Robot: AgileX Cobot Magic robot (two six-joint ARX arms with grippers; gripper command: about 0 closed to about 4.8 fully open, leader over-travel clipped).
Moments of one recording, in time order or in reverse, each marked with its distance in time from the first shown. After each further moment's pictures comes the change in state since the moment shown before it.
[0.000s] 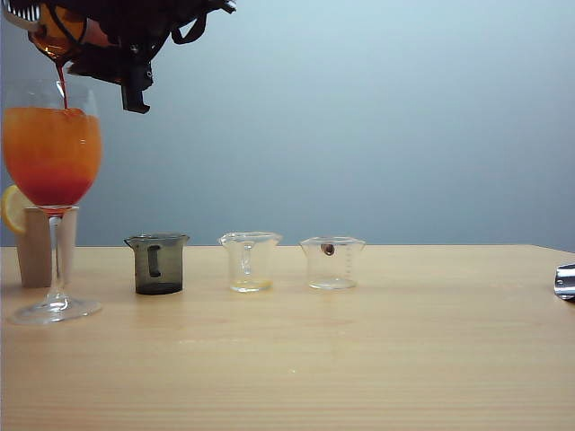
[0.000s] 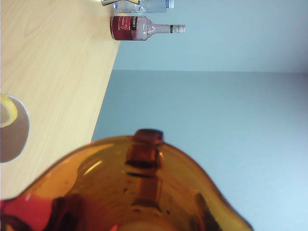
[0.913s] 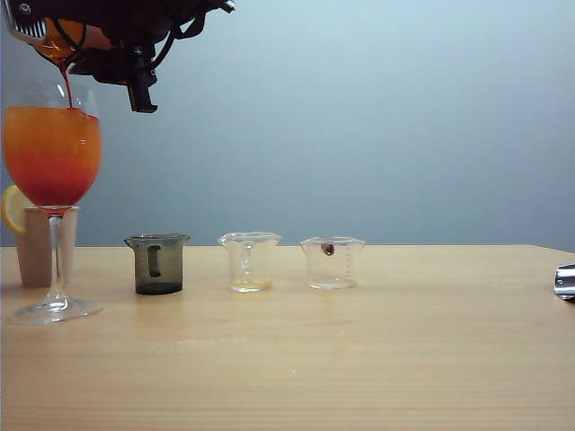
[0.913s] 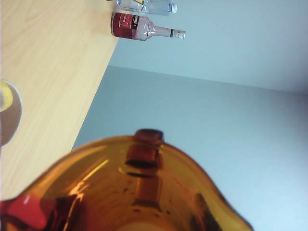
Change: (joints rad) left arm 0.000 0.000 0.000 0.000 0.000 0.000; right arm 0.006 0.000 0.000 0.000 -0.002 -0.132
